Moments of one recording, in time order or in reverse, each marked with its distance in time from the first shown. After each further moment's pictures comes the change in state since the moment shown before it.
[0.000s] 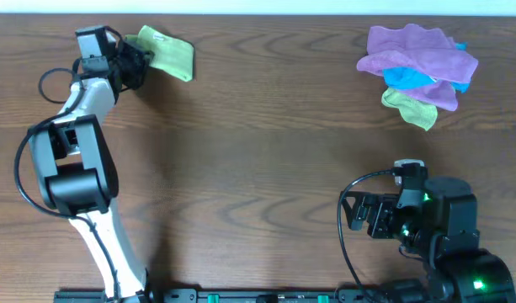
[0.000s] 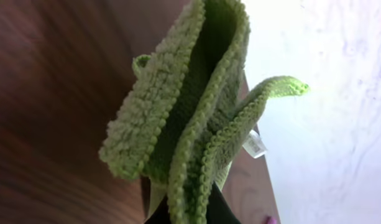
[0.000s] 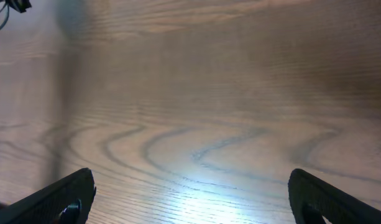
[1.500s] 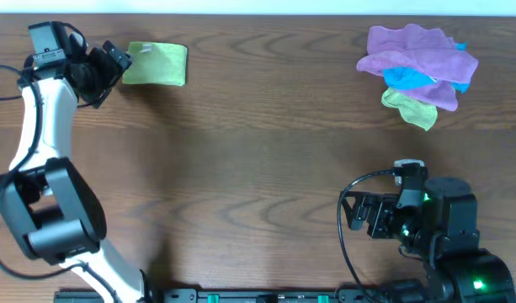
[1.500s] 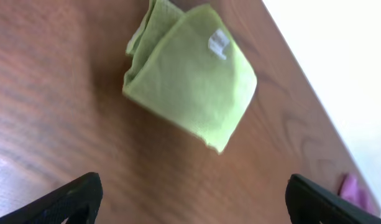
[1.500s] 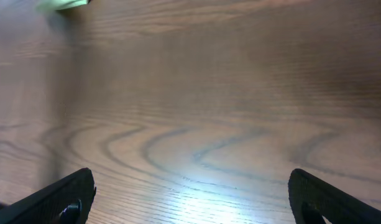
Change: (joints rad) left arm 0.089 -0.306 0.009 -0.584 -0.084 0.476; right arm 0.000 0.000 0.000 0.000 0.000 0.000
